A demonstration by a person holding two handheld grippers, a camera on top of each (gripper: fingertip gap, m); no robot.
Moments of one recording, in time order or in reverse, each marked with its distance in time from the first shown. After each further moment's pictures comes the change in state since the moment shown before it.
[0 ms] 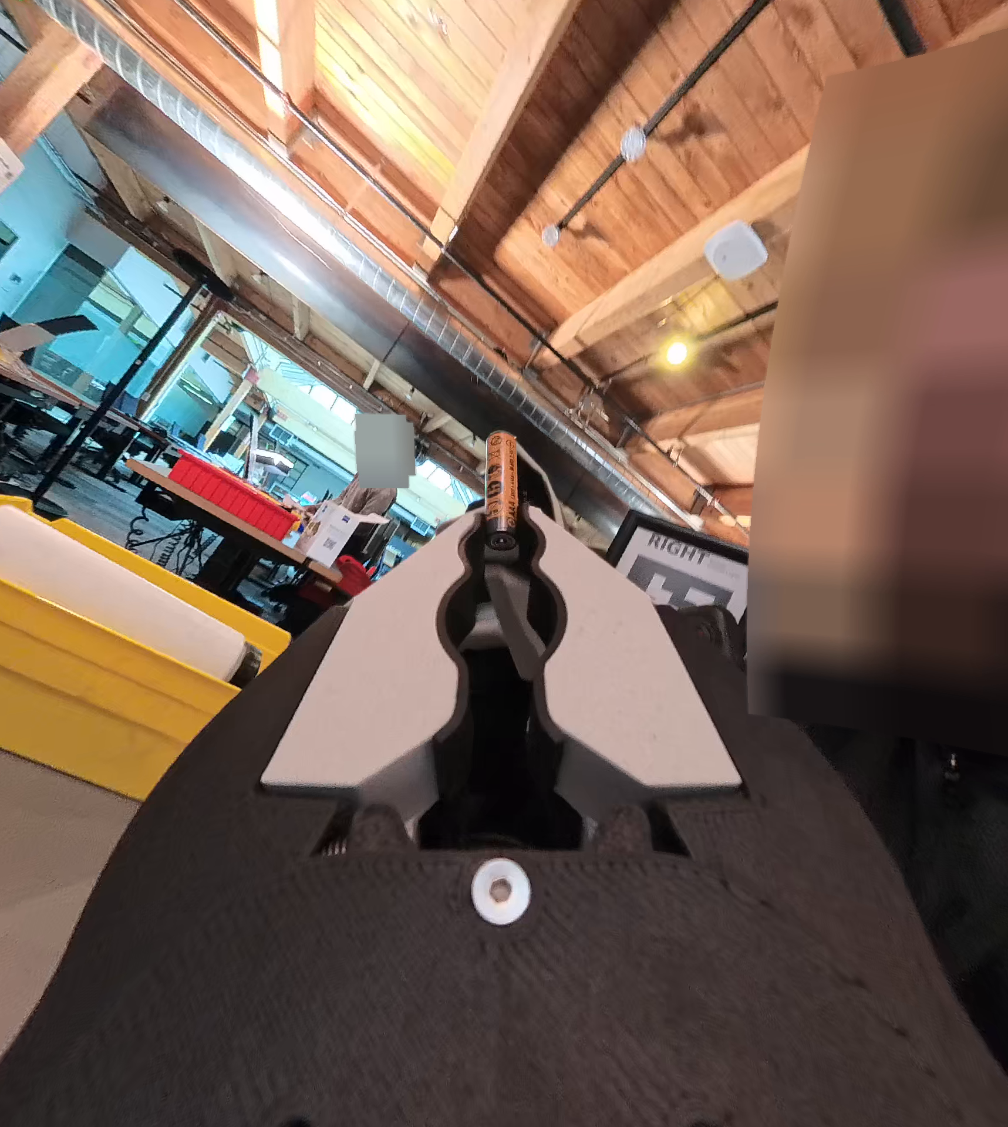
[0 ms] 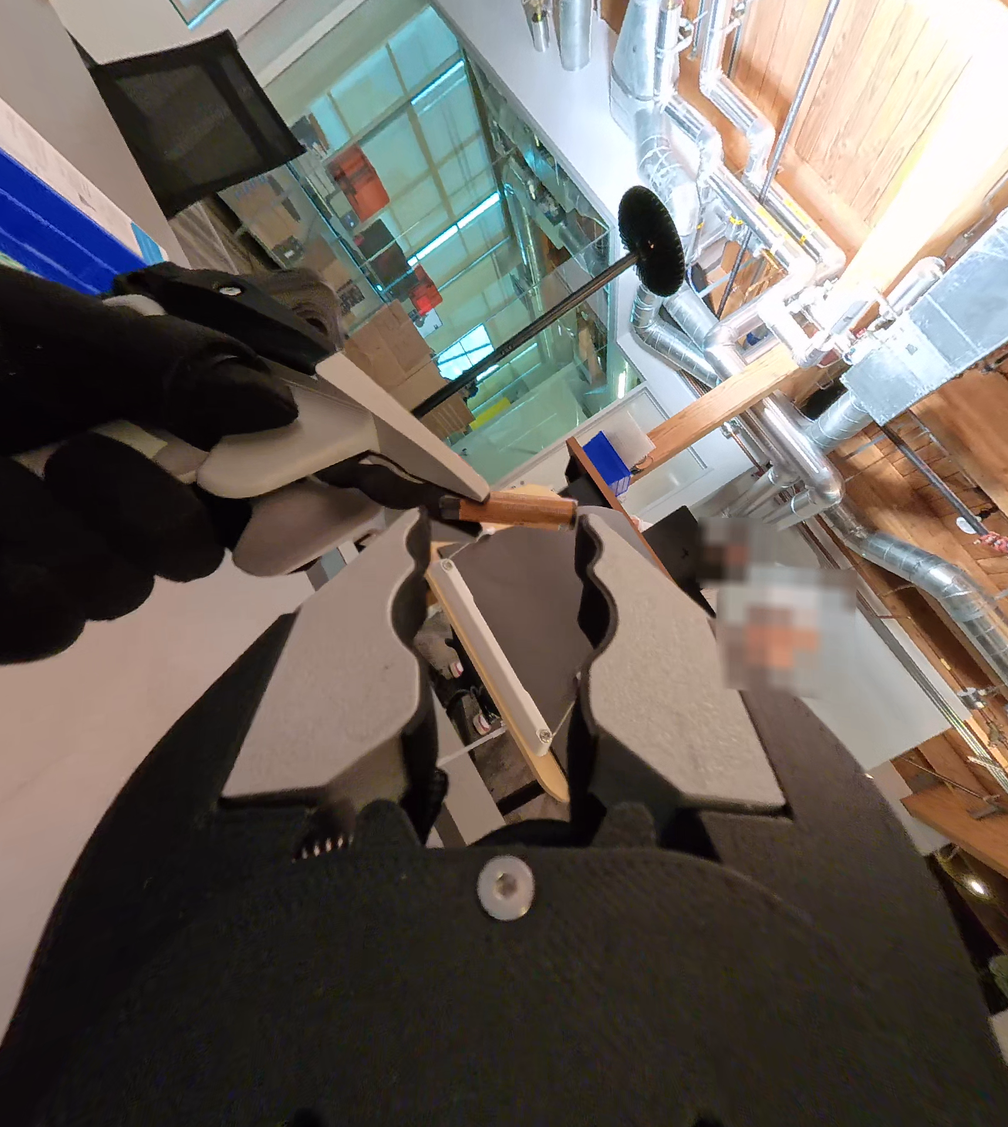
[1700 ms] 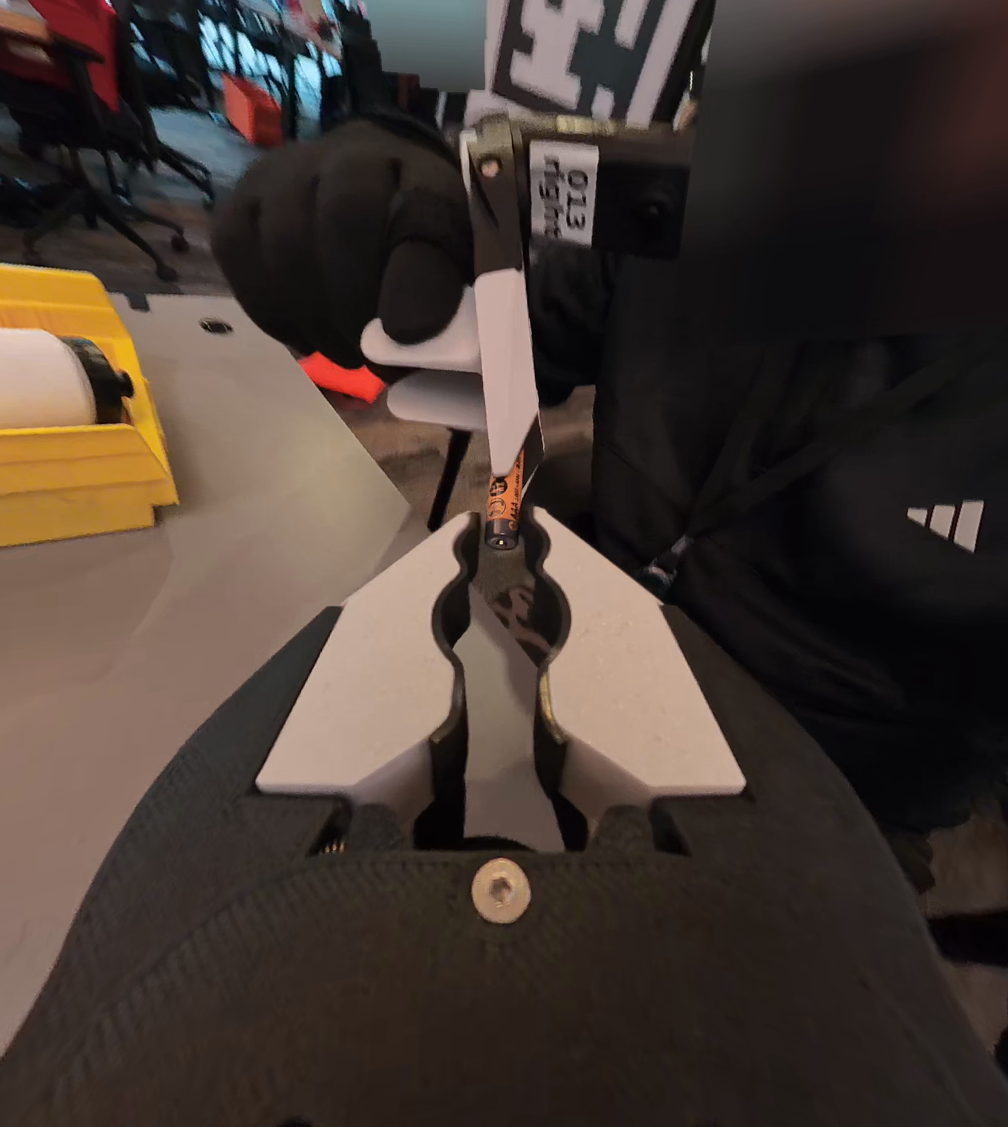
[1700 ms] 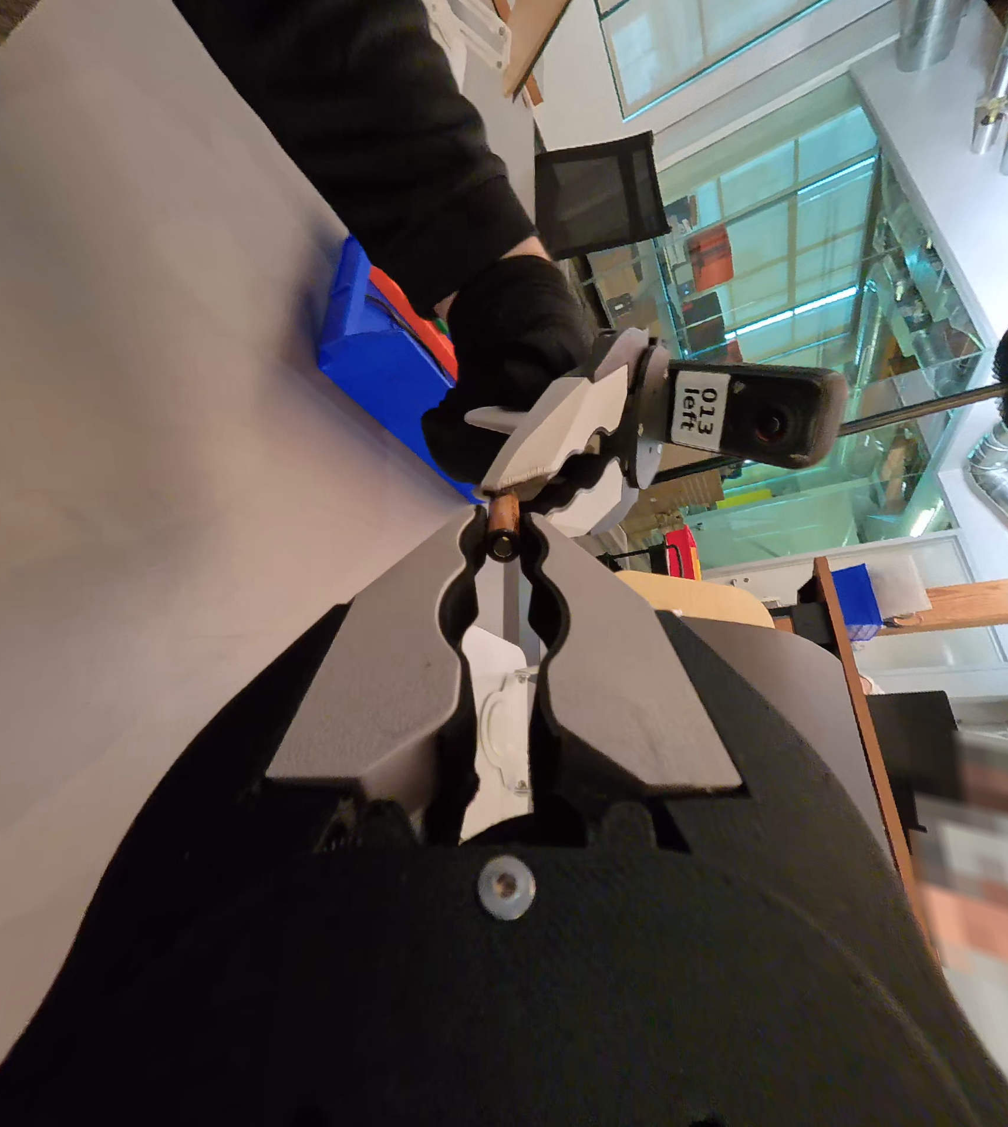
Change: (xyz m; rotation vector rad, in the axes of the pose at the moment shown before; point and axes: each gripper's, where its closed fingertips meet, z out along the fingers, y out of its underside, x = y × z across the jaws) left arm 0.026 0.050 -0.036 -1.024 0.269 0.178; right arm -0.055 -0.026 -0.036 0.088 -0.575 -0.145
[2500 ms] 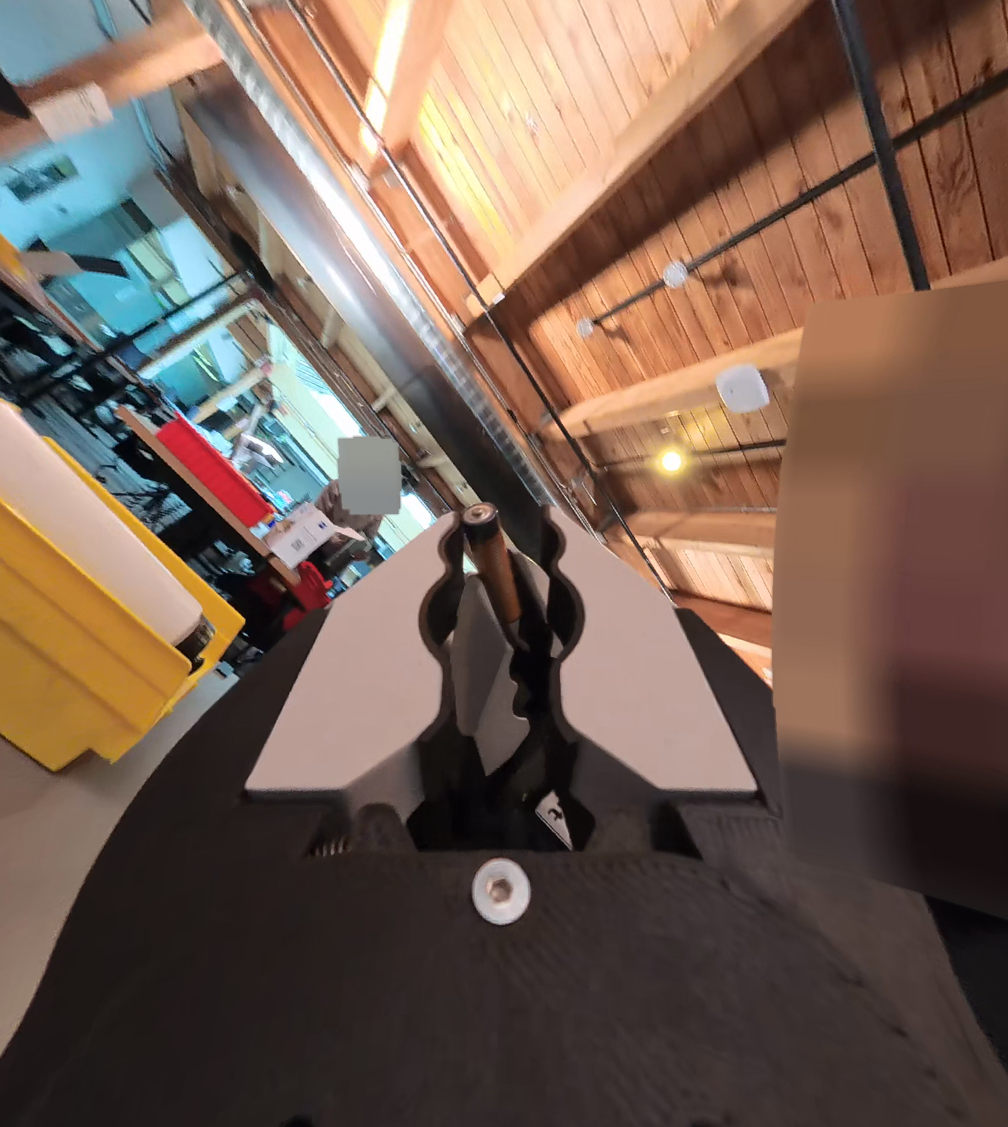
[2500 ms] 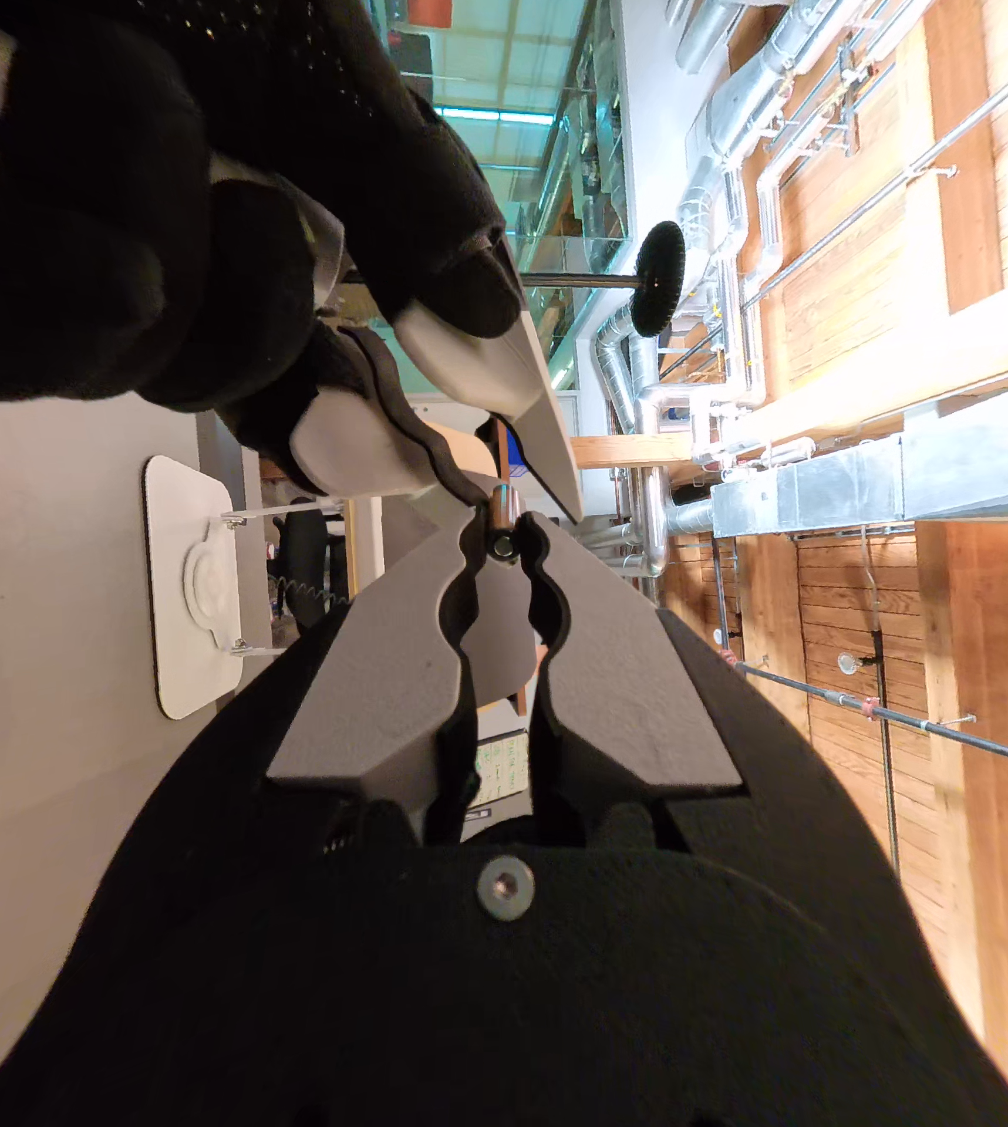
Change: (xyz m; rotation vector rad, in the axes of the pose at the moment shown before) left arm -0.056 -0.046 -0.031 1.164 -0.215 -0.441; right arm 0.039 0.049 0.010 -0.365 0.523 -0.411
